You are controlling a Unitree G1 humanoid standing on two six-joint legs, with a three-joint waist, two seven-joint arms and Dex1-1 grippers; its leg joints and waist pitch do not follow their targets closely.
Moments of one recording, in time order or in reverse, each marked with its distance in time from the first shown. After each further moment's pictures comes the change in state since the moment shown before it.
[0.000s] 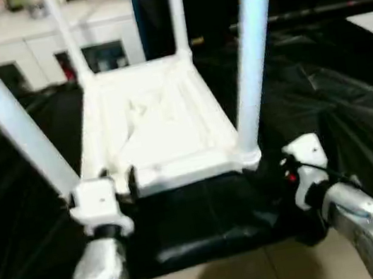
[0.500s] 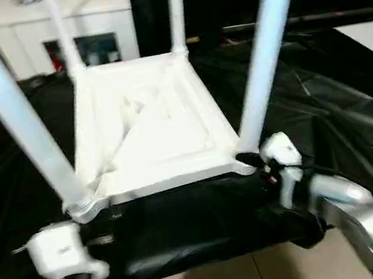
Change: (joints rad) left arm 0.241 -0.009 0.069 -0.196 -0.047 -0.046 0.029; right arm -0.122 0.031 0.081 0.092 0.068 -0.035 0.170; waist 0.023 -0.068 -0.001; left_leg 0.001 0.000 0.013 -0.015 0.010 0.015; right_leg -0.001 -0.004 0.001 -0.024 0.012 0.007
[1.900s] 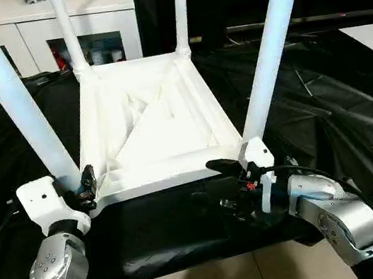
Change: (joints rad) left arm -0.386 0.093 0.139 0.248 -0.188 0.252 0.041; right arm -0.046 0.023 0.088 0.041 0.030 -0.009 0.087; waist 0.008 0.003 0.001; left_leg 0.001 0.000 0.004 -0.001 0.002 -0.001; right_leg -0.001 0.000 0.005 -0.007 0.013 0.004
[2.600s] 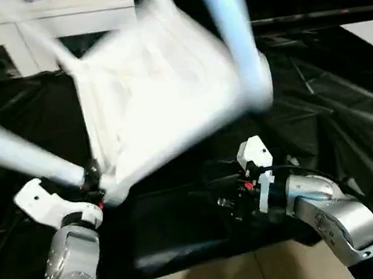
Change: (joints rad) left arm -0.067 -0.164 0.104 -0.073 -0.345 0.201 0.128; right arm 0.003 0.057 -0.029 0.016 0.016 0.002 -0.055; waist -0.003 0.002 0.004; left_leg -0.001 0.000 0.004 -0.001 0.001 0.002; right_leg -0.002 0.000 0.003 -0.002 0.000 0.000
